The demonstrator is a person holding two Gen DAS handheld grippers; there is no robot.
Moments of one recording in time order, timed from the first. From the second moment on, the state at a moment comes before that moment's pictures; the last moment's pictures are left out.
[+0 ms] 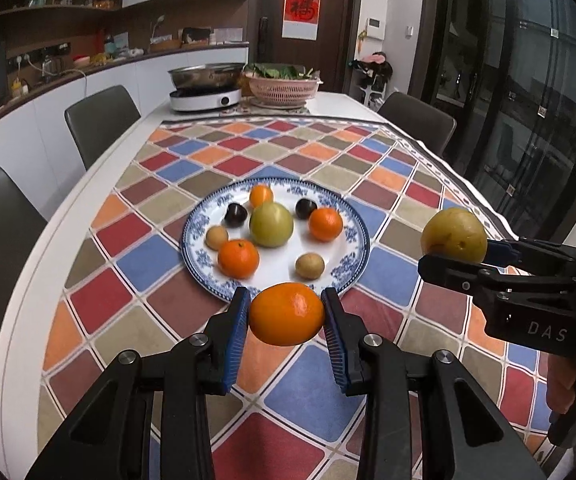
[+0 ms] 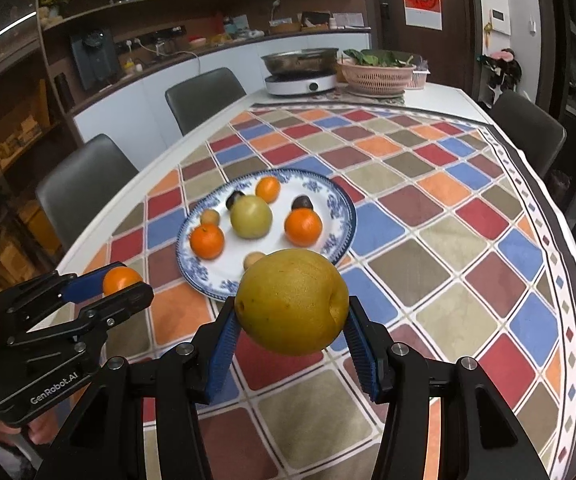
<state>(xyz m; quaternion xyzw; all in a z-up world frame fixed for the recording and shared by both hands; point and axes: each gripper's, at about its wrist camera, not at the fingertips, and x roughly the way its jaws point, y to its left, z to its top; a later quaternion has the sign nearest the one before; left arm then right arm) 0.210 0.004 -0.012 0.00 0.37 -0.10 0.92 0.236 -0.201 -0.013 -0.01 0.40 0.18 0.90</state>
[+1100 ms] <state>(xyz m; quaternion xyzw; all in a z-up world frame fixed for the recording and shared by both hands) 0.303 0.032 0.010 0.04 0.35 -0.12 0.93 0.331 -0.161 0.011 -0.02 0.39 0.20 0.90</state>
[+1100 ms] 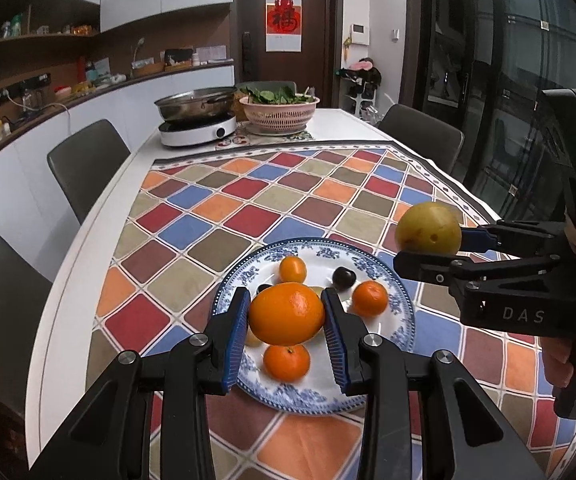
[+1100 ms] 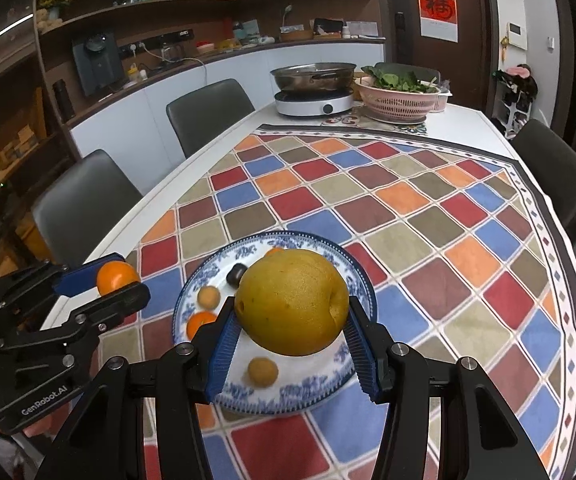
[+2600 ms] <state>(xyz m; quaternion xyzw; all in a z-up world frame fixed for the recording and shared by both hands) 0.383 0.044 -0.055 0.04 0.45 -0.15 0.88 0.431 -0.132 -0.064 -0.02 0.46 0.19 0.87</state>
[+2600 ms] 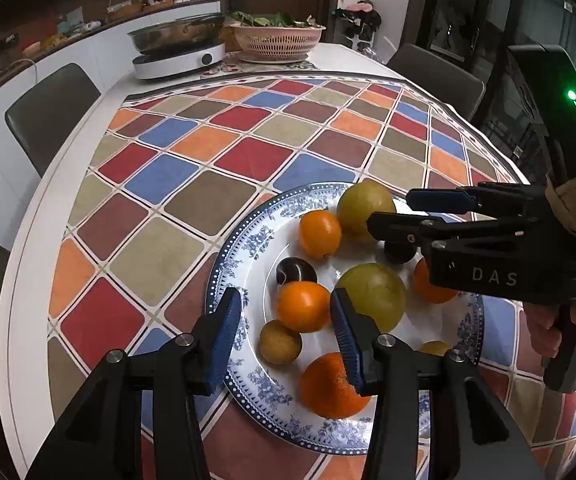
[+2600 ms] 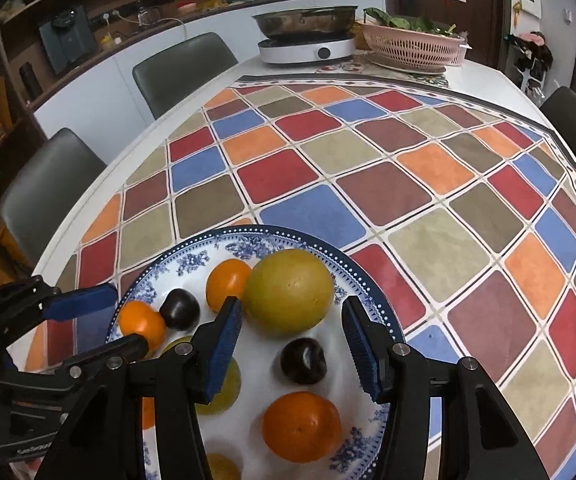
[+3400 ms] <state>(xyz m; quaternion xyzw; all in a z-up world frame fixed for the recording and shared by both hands) 0.275 0.038 0.028 0.06 0.34 -0.06 0.94 0.314 -0.159 0.010 -0.04 0.37 0.16 0.91</state>
